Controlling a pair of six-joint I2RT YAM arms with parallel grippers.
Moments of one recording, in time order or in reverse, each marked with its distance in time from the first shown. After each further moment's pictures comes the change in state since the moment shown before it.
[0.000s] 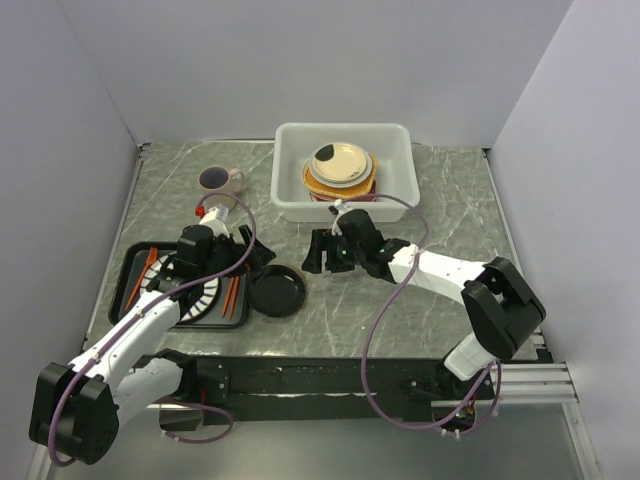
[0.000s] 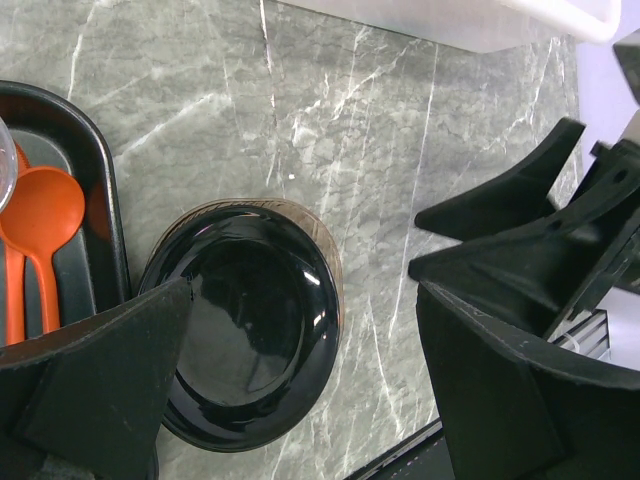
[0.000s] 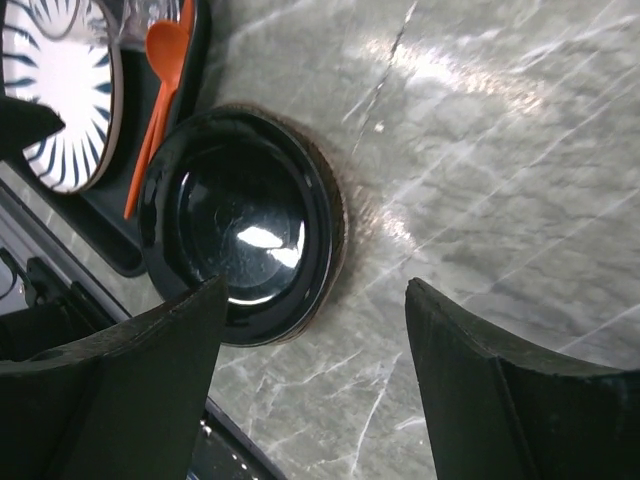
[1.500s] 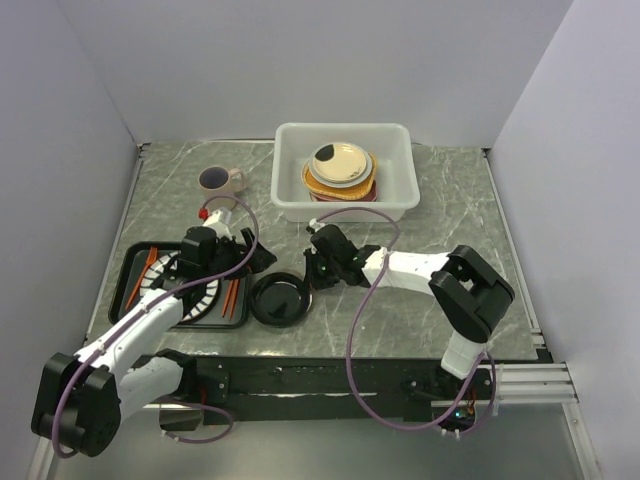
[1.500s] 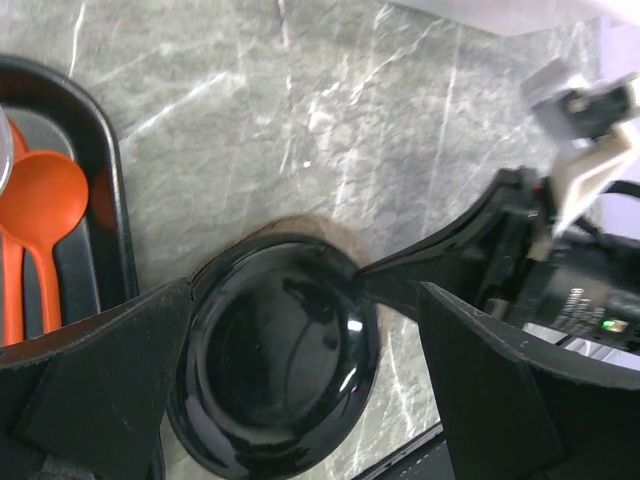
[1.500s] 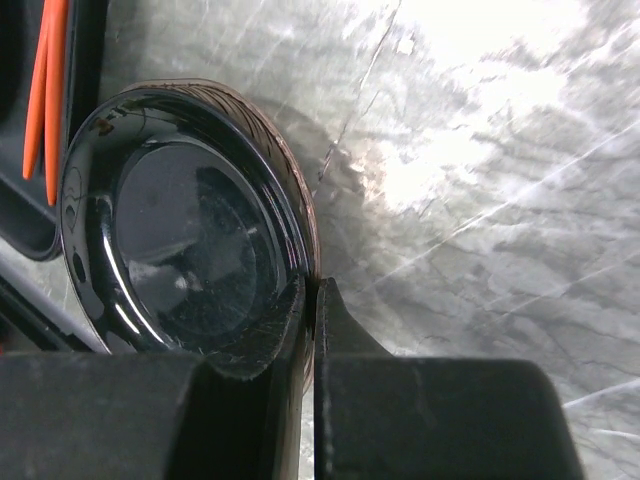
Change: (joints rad) left arm 0.000 0.041 -0.024 0.030 0.007 0.000; right arm 0.128 0.172 0.071 -0.075 0.091 -0.015
